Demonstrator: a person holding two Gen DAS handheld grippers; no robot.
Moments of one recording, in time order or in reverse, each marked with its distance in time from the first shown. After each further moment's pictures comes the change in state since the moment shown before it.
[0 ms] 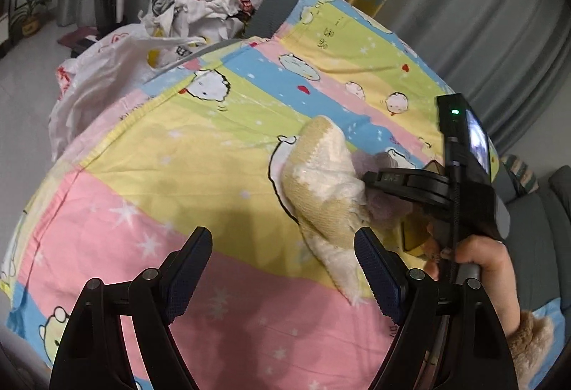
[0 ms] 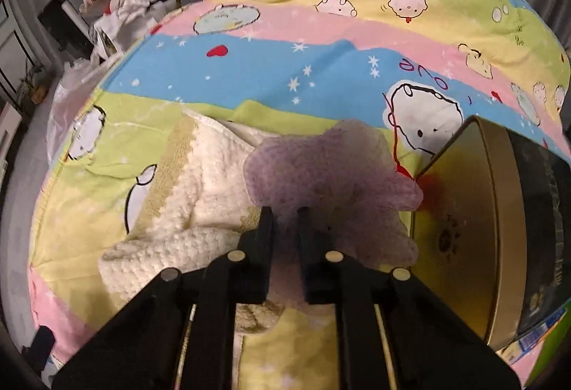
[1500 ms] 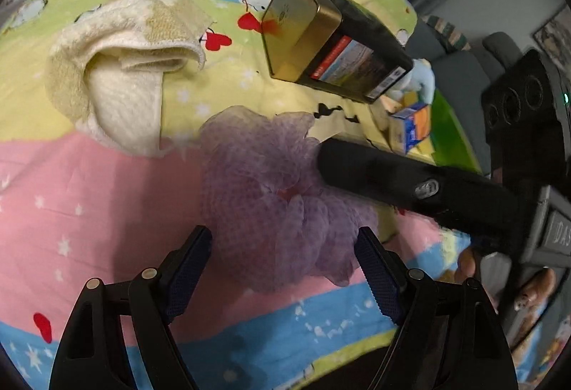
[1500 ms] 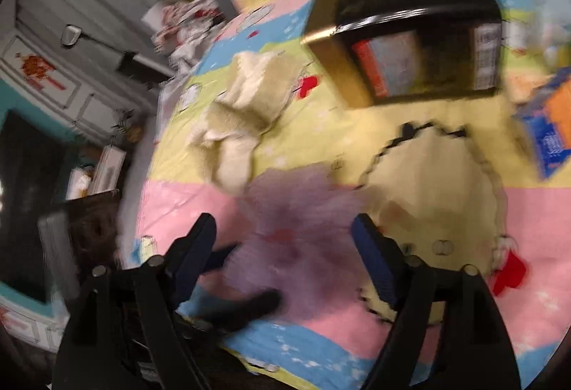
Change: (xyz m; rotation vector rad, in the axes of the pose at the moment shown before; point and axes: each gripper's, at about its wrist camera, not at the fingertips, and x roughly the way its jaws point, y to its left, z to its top) left arm 0.040 -0.109 -0.104 0.328 0.410 -0.267; right arm -0.084 -0.095 -0.160 0.213 0.058 0.513
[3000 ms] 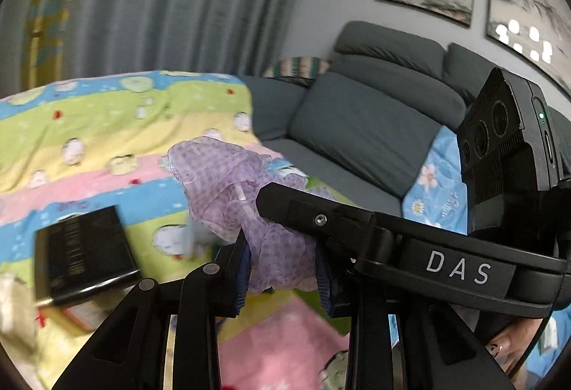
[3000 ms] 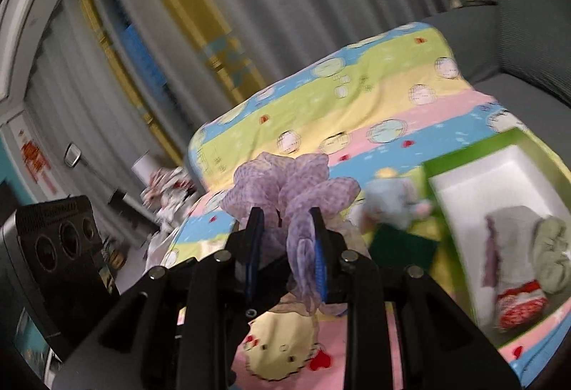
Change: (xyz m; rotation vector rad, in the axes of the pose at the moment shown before) left arm 0.018 -0.268 0.085 0.578 -0.357 -0.225; right arm -0.245 -0.088 0.010 0.071 -0.717 -0.172
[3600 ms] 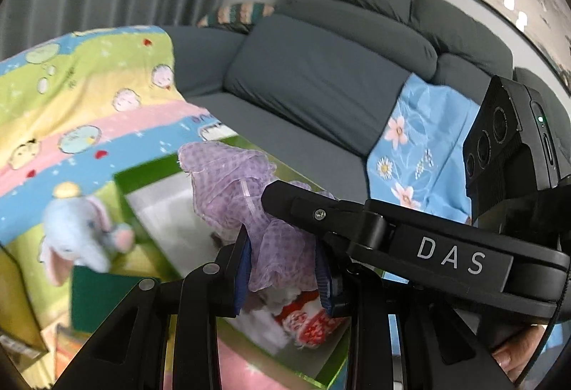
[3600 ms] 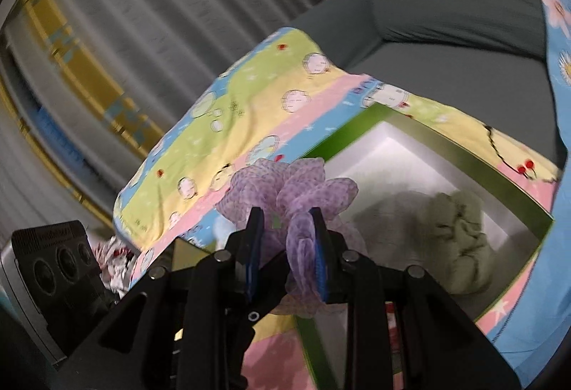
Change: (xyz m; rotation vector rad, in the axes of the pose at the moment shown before) left arm 0.135 -0.069 -0.007 0.066 0.197 -0.185; right arm -0.025 -0.134 -0.001 0.314 -0.075 -0.249
